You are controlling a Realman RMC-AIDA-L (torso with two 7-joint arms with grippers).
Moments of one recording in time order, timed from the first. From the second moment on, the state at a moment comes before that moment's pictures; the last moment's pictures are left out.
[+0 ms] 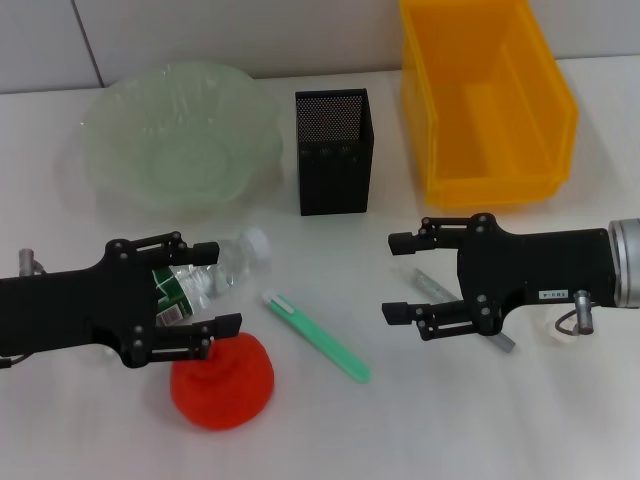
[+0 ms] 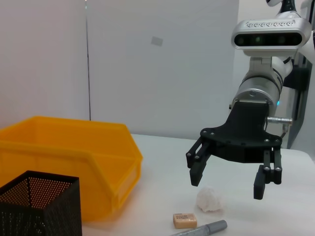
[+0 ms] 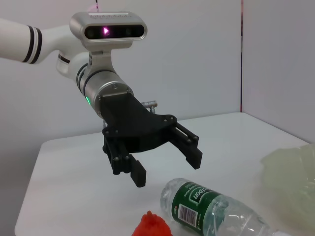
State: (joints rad) left arm -0.40 -2.07 0.91 0.81 1.84 1.70 -1.20; right arm 0.36 2.08 -1.02 -0.90 -1.79 -1.61 1.29
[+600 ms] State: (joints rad) left arm -0.39 -2.07 0.90 0.83 1.89 1.68 -1.22; right arm 0.35 2.08 -1.00 -0.90 -1.79 -1.61 1.29
